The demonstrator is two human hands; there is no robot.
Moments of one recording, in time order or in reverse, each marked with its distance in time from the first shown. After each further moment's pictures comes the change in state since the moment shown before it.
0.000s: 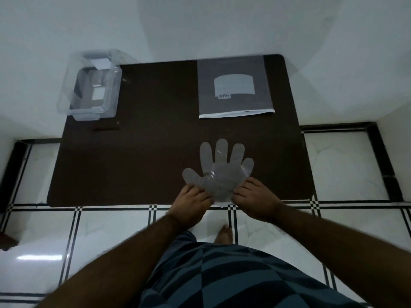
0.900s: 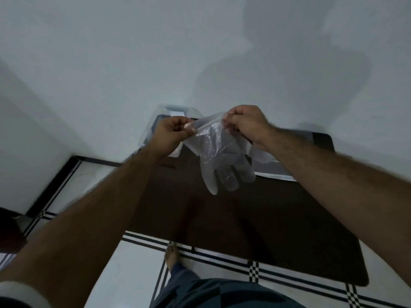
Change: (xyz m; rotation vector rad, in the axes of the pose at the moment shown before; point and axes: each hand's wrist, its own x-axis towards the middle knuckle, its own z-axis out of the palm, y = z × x) left_hand 0.015 -0.230 -0.287 -1.022 0.647 -0.716; right_hand 0.322 -0.007 -0.290 1.294 0.385 0.536
